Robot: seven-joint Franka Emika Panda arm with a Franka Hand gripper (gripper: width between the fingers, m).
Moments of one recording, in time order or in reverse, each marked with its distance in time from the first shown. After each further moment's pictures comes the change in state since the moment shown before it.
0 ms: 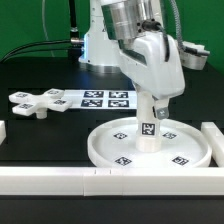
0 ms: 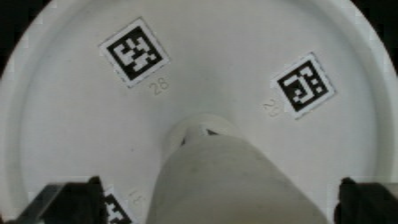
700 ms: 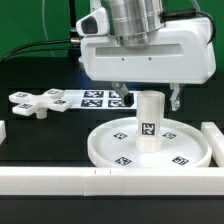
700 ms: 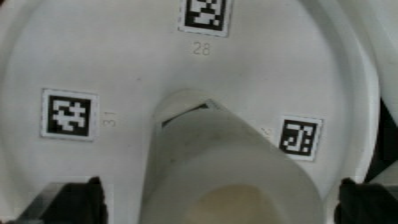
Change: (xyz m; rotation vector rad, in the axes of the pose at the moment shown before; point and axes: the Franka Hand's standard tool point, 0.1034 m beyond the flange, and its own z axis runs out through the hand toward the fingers) arm 0.005 -0.003 -0.007 -0.053 -0.012 -0.692
